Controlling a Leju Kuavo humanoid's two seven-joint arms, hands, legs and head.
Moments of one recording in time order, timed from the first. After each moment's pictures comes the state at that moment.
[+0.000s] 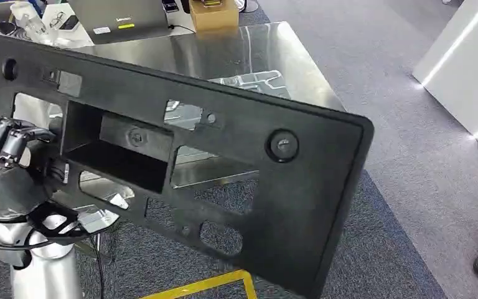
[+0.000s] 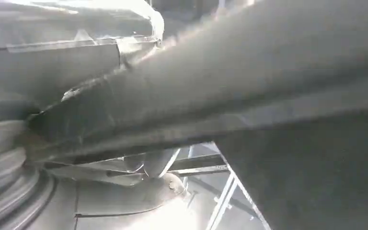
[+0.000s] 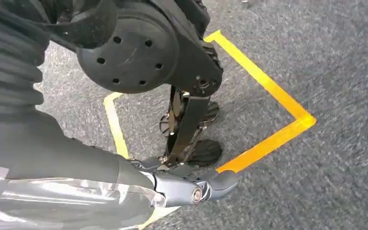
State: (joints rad) left arm -0.27 -0.30 0.08 -1.97 -1.26 0.70 -0.70; right arm -0.02 0.00 -1.30 -0.21 0.78 0.49 -0.23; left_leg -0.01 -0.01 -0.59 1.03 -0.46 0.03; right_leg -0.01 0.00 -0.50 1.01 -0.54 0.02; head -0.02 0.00
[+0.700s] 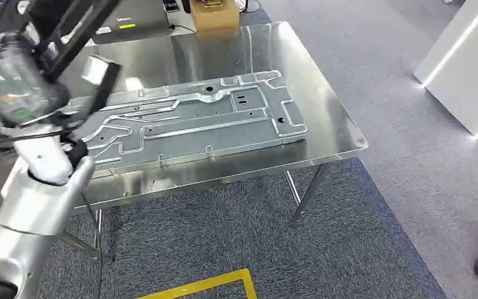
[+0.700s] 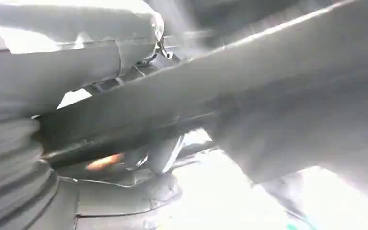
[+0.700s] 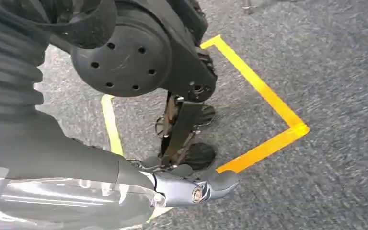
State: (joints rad) left arm -0.80 0.16 -0.59 -1.33 -1.57 0.69 0.76; right arm -0.04 0.00 -1.29 -0.20 0.80 0.52 -0.25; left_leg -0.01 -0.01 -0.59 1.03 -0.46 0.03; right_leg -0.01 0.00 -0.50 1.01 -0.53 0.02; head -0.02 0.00
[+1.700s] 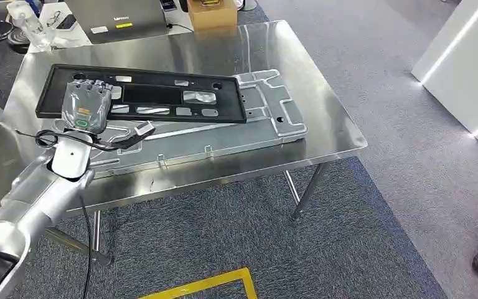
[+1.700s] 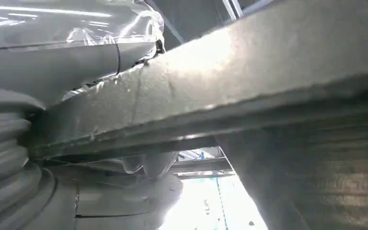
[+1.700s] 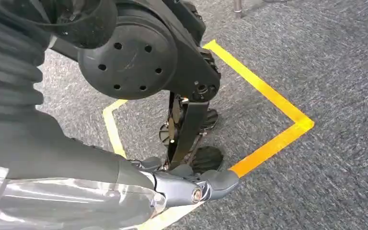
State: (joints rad) left arm -0.91 0.19 -0.71 -0.73 -1.56 0.70 0.41; right arm -0.02 0.00 -1.35 -0.20 0.77 0.53 -0.20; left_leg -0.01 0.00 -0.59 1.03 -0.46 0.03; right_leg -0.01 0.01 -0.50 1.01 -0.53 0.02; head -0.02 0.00
